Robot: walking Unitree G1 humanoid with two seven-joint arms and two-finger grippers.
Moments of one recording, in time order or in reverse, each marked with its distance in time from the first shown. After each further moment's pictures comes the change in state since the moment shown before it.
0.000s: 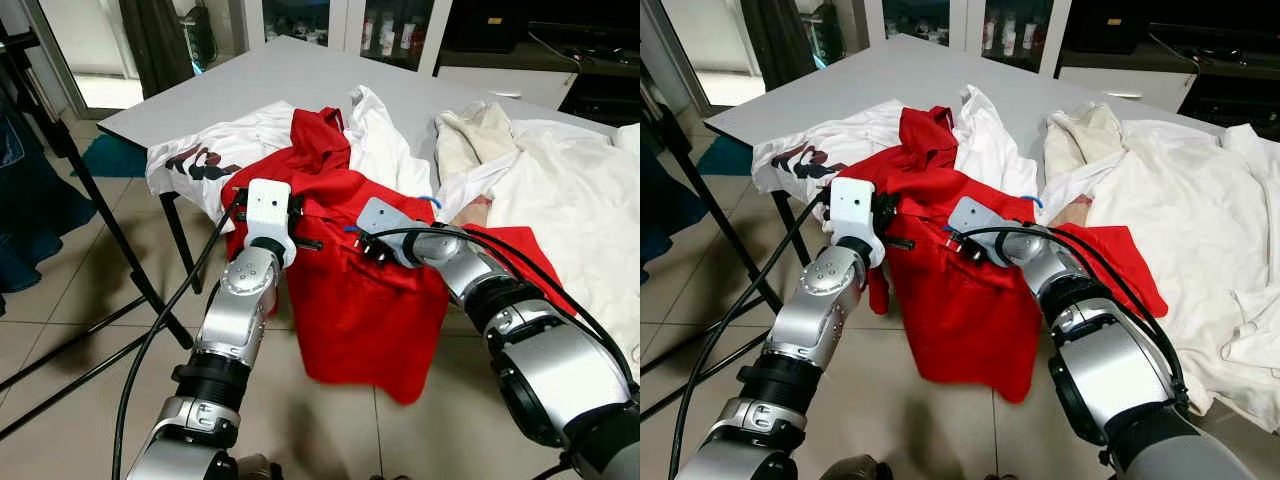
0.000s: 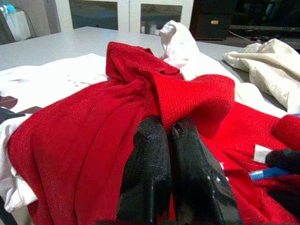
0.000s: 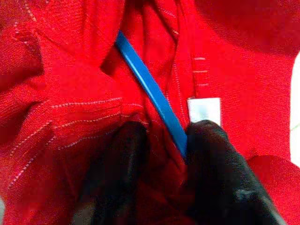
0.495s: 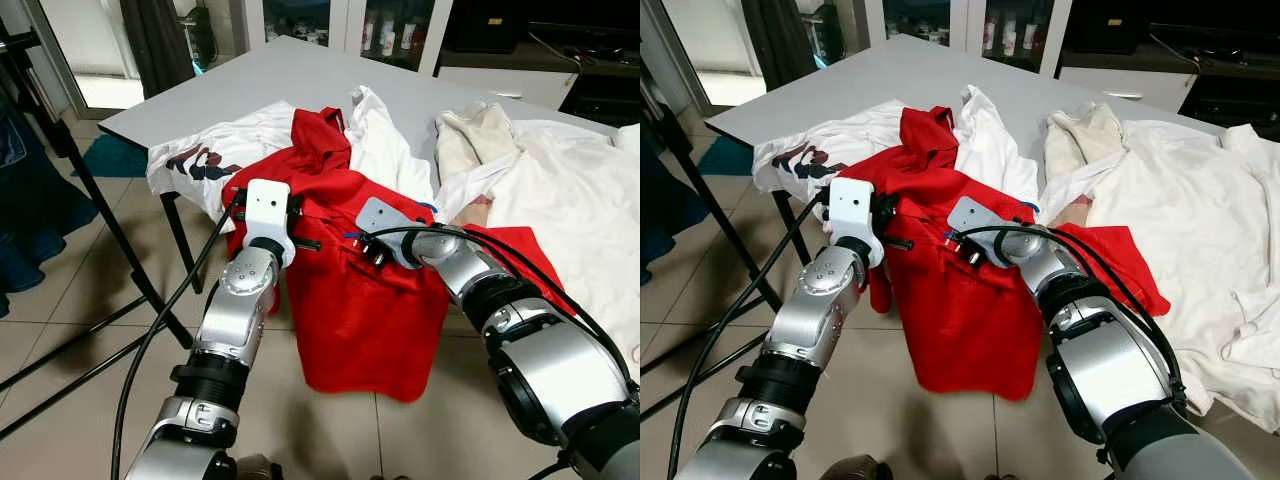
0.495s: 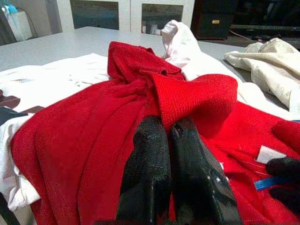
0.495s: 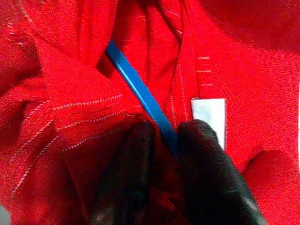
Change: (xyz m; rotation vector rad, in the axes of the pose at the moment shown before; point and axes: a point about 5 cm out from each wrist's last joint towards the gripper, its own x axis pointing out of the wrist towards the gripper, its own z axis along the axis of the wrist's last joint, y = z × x) left arm 0.000 0.001 0.000 0.003 0.001 0.001; right arm 0.001 0.001 0.001 0.014 0.010 0.005
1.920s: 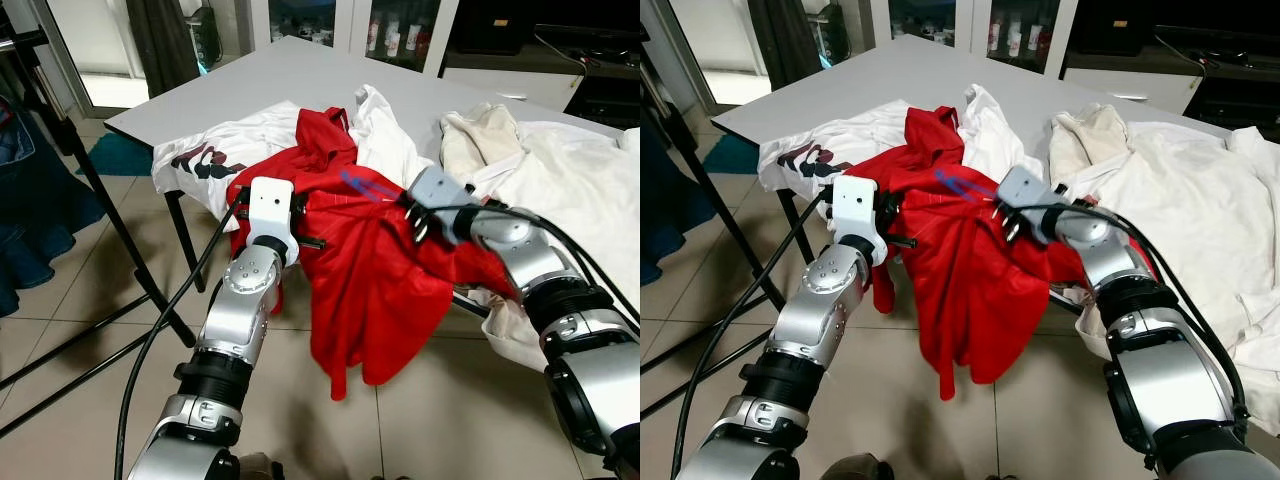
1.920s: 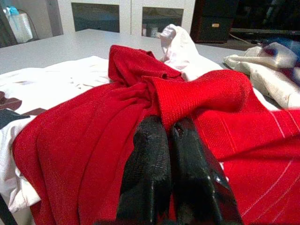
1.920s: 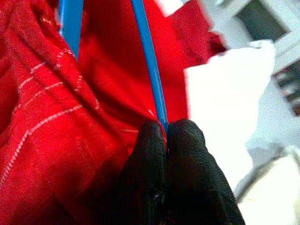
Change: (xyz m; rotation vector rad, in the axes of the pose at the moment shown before) left arm 0.002 -0.003 0.003 -0.006 -0.008 -0.007; right arm -0.048 -0.057 -0.012 0.036 -0.259 -0.153
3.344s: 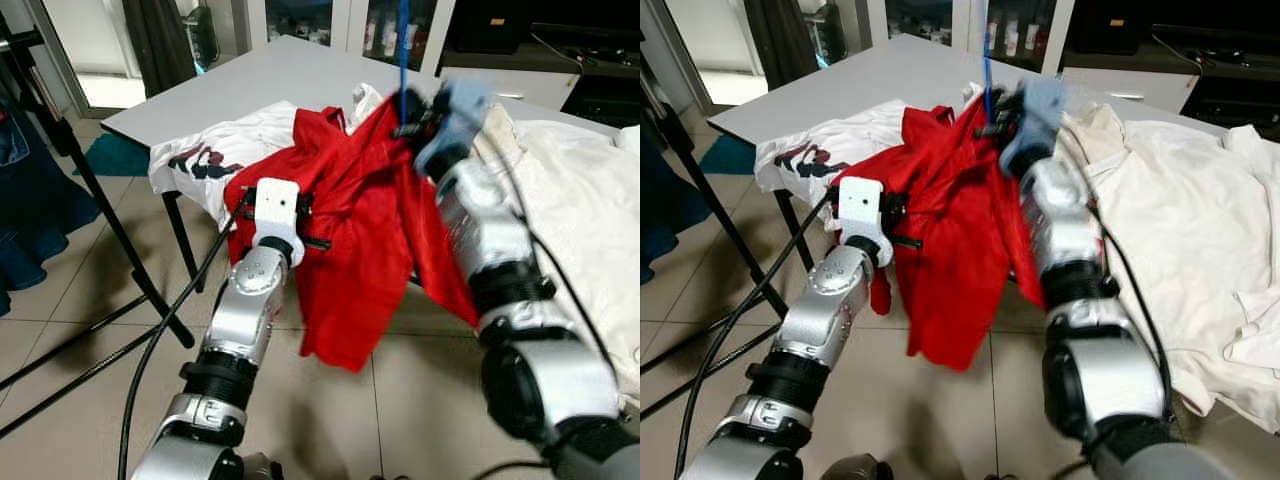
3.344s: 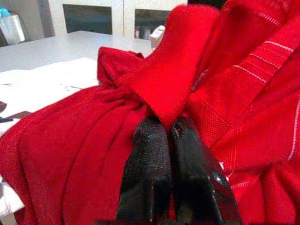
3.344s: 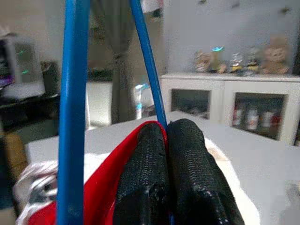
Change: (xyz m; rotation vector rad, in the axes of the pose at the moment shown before) left arm 0.001 -0.007 -0.001 -0.004 -0.013 -0.019; right arm 0.012 -0.018 0.082 0.643 -0.500 -0.303
